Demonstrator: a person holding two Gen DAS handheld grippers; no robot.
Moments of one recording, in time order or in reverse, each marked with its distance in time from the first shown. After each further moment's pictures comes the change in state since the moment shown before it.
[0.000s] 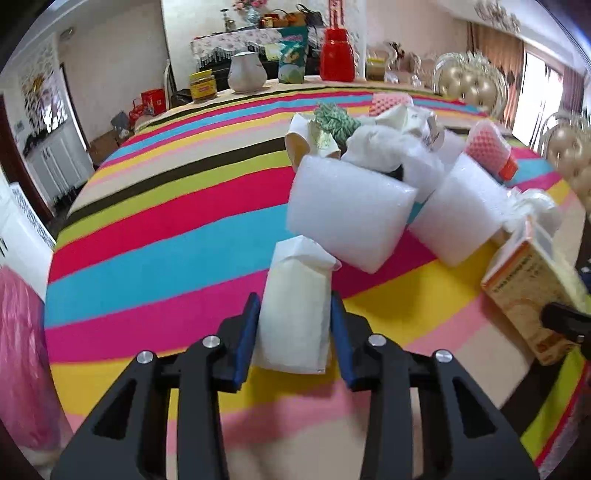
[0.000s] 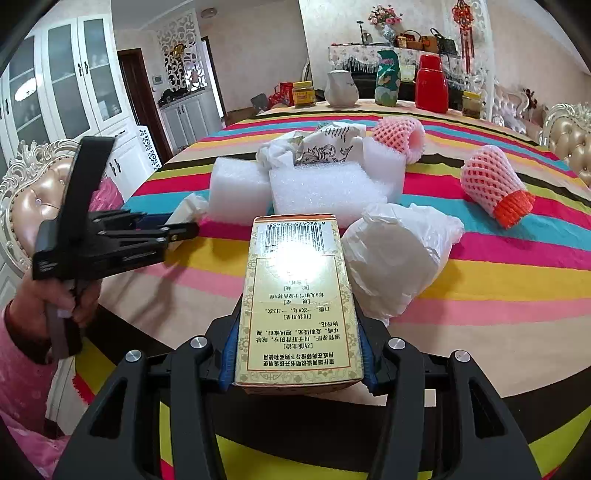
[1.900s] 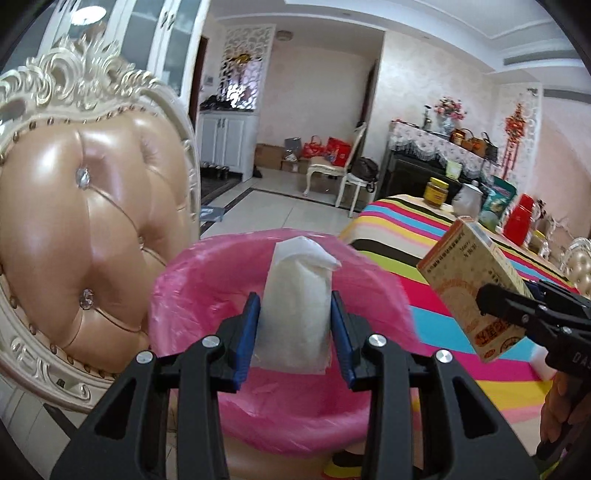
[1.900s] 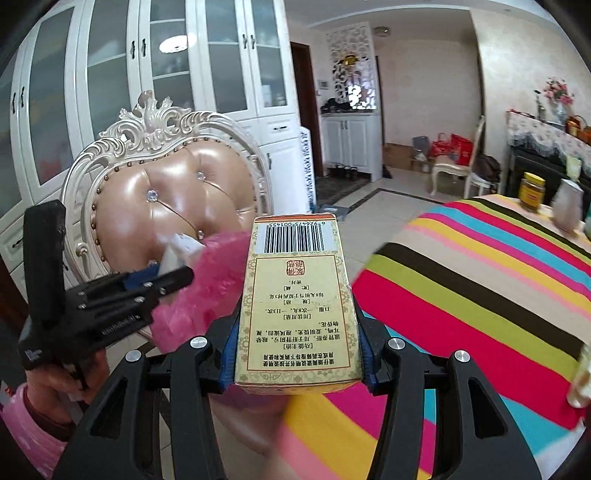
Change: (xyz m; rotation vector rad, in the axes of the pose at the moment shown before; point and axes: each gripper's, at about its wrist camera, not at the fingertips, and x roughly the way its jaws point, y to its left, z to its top) left arm -0.168 0.318 -0.123 -0.585 -0.335 0.401; right arm 0.133 0.330 0.153 -0.404 -0.101 0.492
